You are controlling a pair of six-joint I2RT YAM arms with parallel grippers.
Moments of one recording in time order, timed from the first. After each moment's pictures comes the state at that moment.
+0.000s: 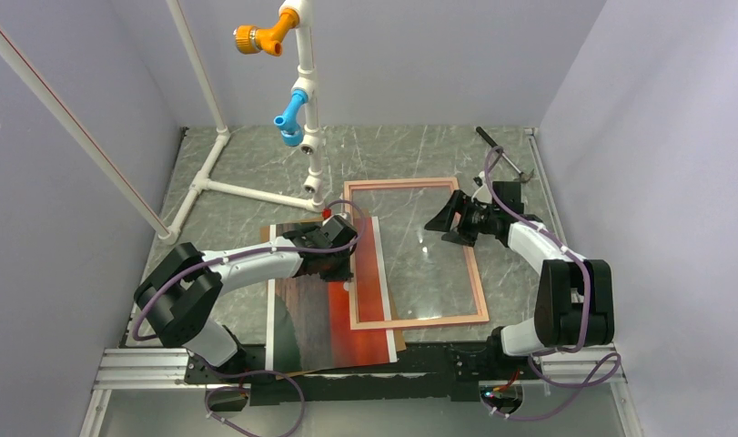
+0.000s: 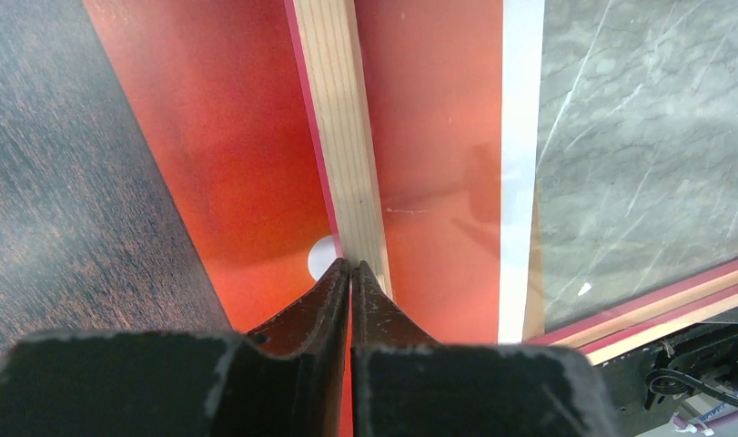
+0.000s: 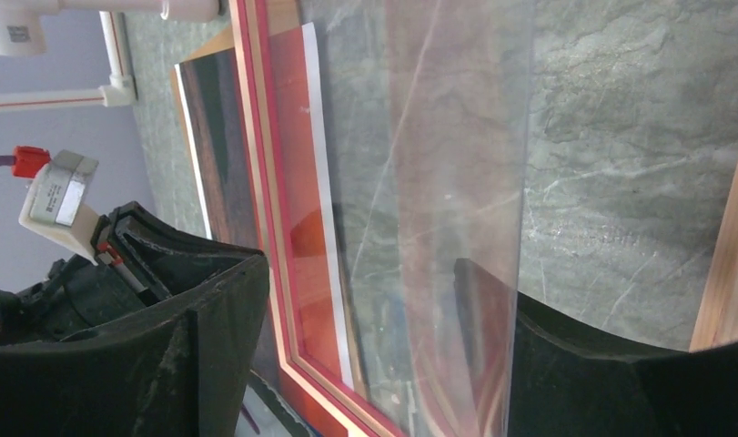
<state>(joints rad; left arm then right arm) -0.85 1.54 0.87 -0.38 -0.05 -0.82 -0.01 1.43 0.76 -0.21 -0.71 0.49</state>
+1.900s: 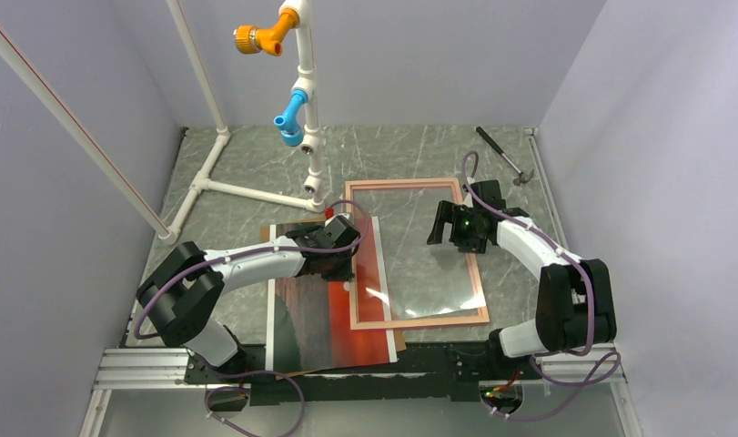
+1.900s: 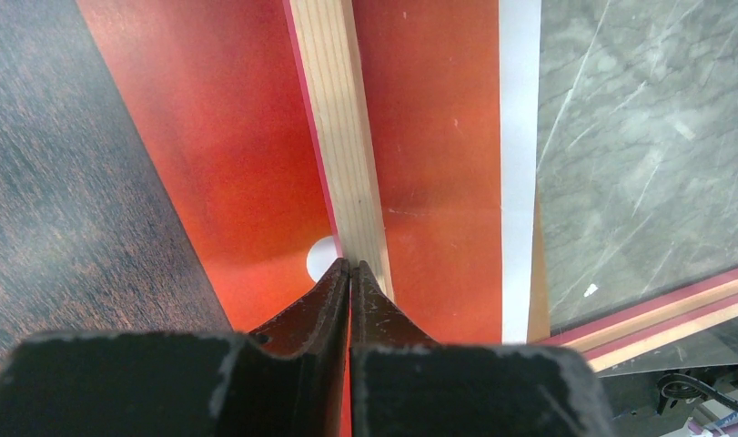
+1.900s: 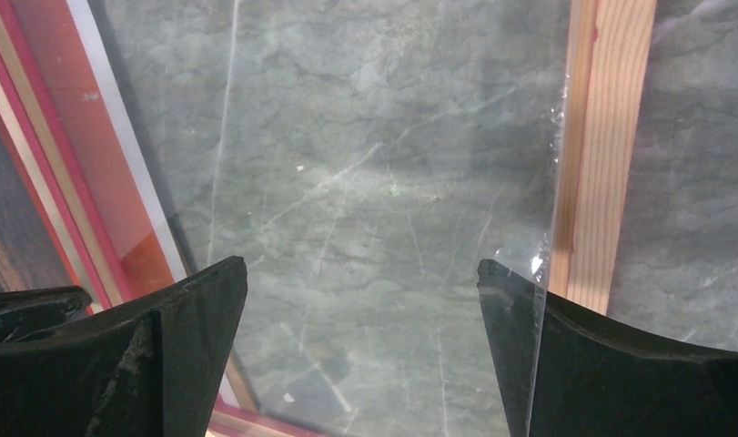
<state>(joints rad) -0.86 1.56 0.89 -0.40 -0.08 -0.81 0.15 1.42 0.82 -0.44 -0.26 0.36</state>
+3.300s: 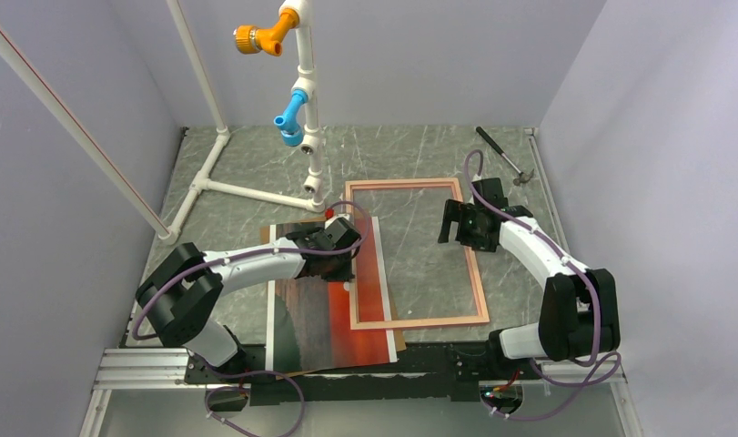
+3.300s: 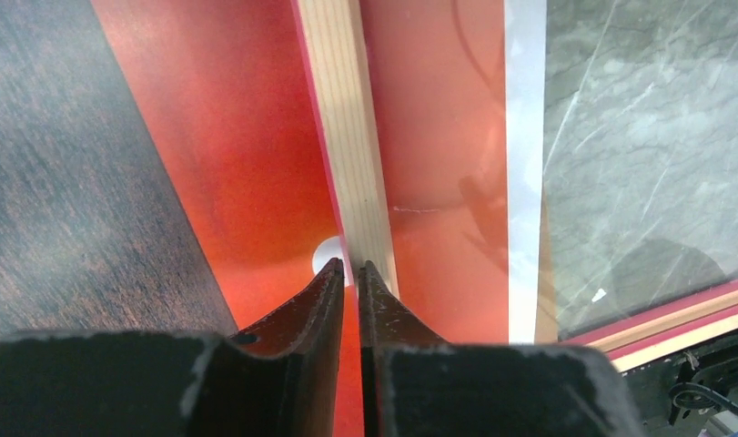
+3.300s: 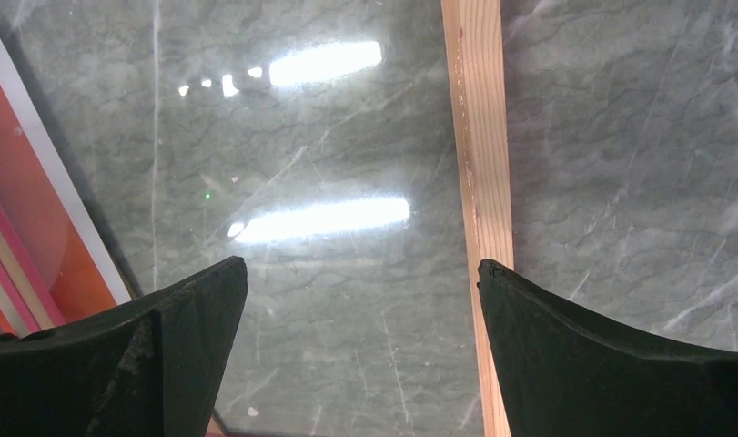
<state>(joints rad) -0.87 1.55 0.89 -0.40 -0.11 -0.81 0.16 1.37 0.85 -0.53 -0.06 0.36</state>
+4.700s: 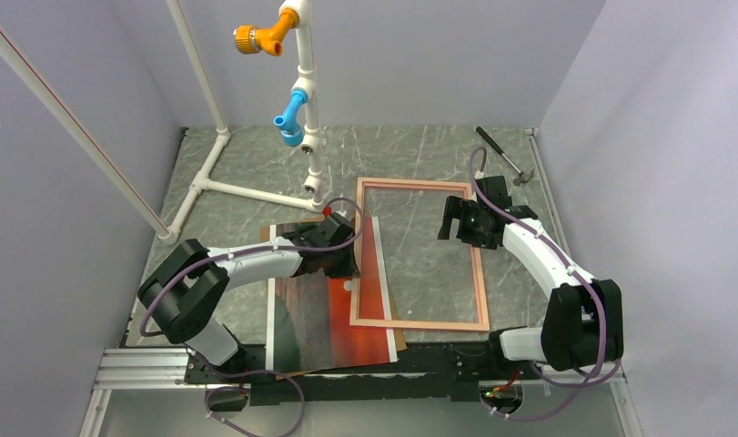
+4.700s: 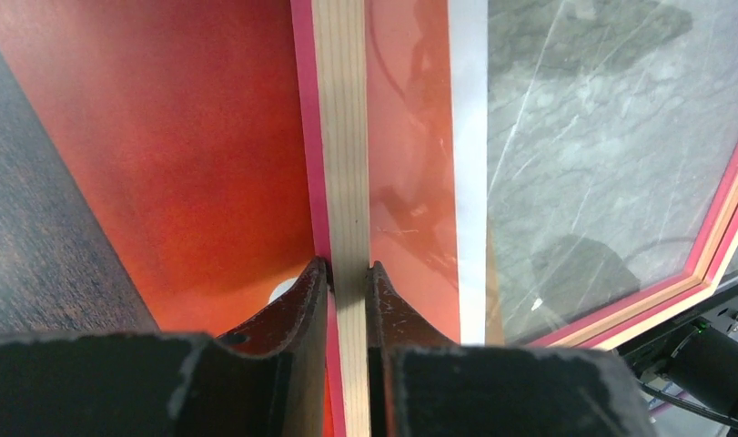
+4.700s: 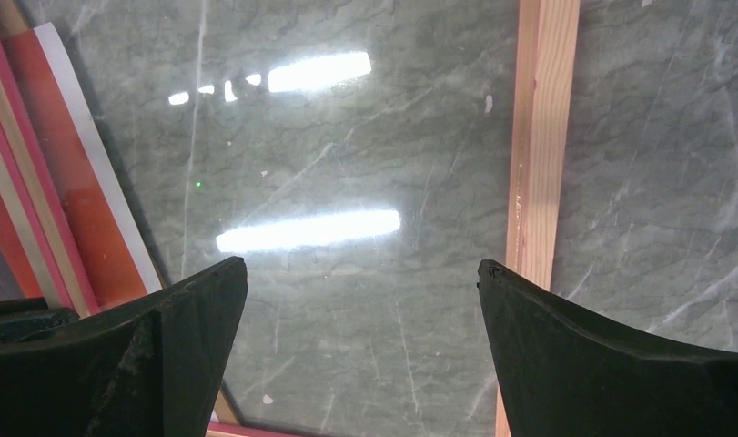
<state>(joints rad) -0.81 1.57 0.83 -0.21 0.03 -0.85 0.16 1.32 0.87 -0.56 -0.08 0.36</state>
